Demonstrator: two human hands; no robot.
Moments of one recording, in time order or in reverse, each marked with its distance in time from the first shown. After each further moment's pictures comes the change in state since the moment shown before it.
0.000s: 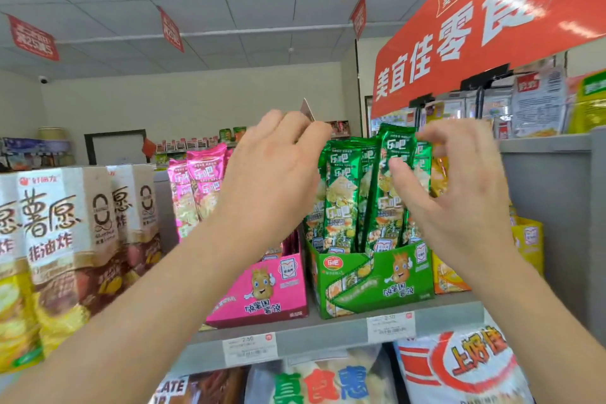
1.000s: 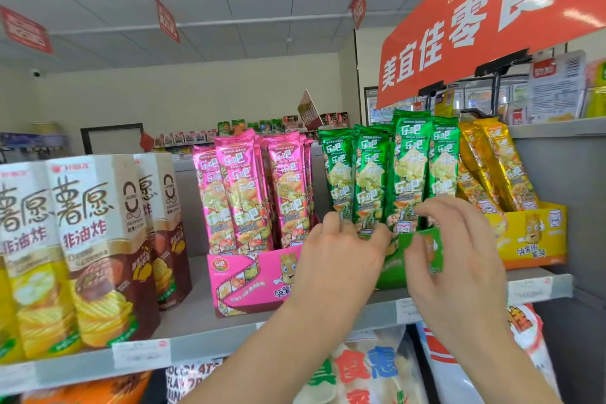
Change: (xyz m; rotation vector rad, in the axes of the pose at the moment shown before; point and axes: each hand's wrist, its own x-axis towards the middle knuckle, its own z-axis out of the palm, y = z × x) left_hand -0.074 0.053 0.032 0.149 -0.317 0.008; right_hand -0.086 -0.037 0.016 -0.115 -0.055 0.093
